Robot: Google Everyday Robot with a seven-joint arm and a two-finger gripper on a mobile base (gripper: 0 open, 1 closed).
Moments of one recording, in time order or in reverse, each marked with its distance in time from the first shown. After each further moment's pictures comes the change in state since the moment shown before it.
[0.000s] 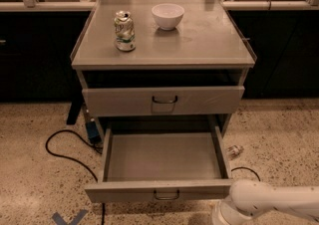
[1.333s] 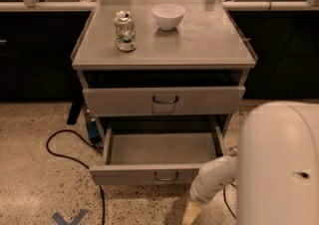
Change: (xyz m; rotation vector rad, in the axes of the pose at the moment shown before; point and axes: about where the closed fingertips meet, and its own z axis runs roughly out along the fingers) arm -0.059 -0.101 0.034 0.189 0.119 0.009
